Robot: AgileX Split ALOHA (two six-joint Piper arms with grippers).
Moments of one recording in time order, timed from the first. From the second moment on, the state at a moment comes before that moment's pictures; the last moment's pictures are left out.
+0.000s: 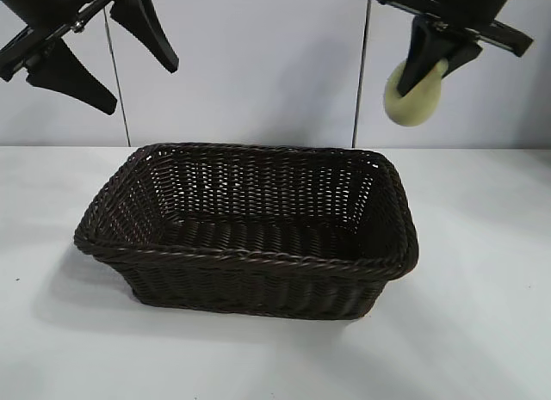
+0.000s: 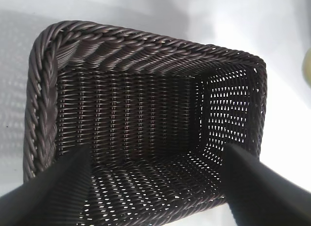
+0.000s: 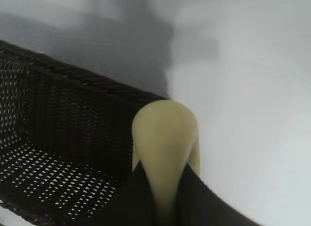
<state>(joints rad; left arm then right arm) -0.24 1.75 -1.41 -0.62 0.93 0.07 0.20 1.97 -1.82 0.30 1.23 -0.10</state>
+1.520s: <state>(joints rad) -0.24 1.75 -1.41 -0.61 0.94 0.07 0.45 2.04 -1.82 0.23 1.23 -0.10</state>
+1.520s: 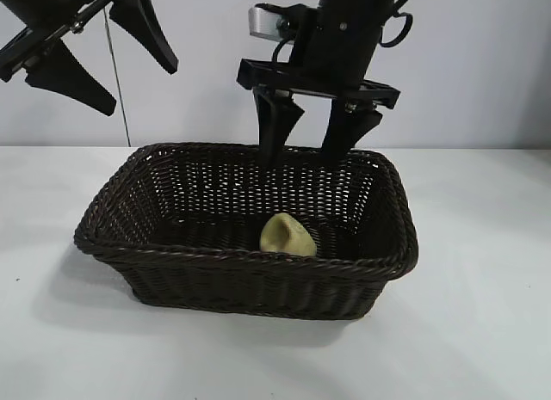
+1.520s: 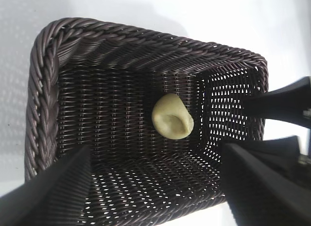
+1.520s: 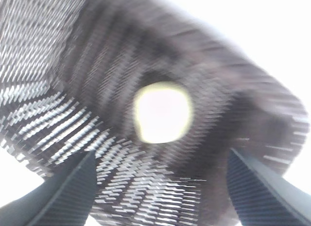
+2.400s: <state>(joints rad) -0.24 1.75 -1.41 -0.61 0.94 0.07 0.14 1.86 -1.75 0.25 1.23 -0.12</state>
